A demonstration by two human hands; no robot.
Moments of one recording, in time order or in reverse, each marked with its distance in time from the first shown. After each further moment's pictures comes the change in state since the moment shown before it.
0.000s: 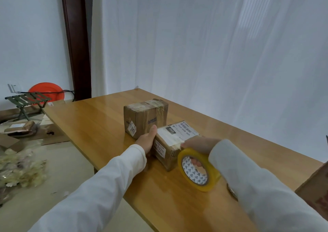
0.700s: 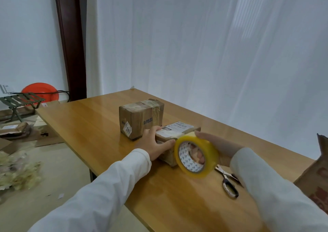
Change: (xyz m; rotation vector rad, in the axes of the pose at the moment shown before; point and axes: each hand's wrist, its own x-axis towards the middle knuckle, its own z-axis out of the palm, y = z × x) left_hand -0.010 0.001 0.016 0.346 0.060 0.368; right_hand -0.027 0.038 -0.025 0.547 -0.133 -0.160
